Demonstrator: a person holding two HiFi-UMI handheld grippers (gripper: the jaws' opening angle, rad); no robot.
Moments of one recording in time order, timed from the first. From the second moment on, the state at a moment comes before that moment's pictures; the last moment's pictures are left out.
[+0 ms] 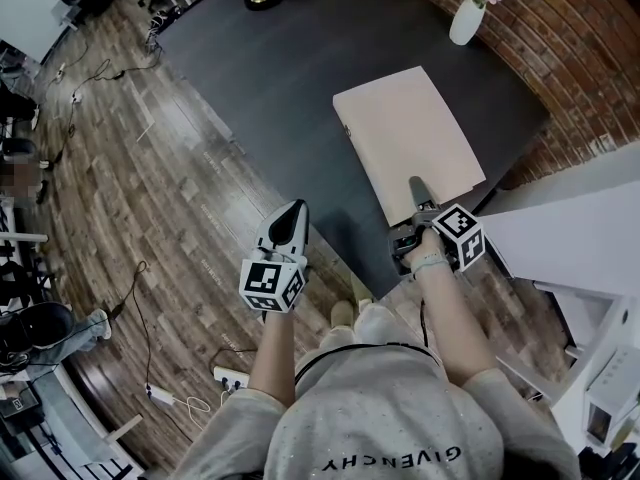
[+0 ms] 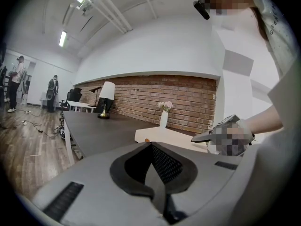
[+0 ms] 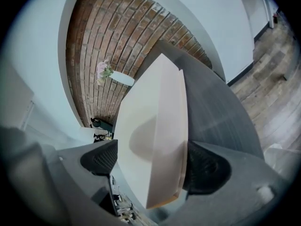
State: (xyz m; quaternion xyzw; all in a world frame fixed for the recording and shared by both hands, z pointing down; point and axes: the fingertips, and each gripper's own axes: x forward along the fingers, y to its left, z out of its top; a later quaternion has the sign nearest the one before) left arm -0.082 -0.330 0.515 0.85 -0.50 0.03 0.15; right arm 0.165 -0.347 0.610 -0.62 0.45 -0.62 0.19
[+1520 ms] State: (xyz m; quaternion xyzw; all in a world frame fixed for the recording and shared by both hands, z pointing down) left arm -0.046 -0.285 0.486 0.88 -0.46 0.03 0.12; right arm 0.194 -0.279 0.527 -0.60 0.73 -0.32 0.02
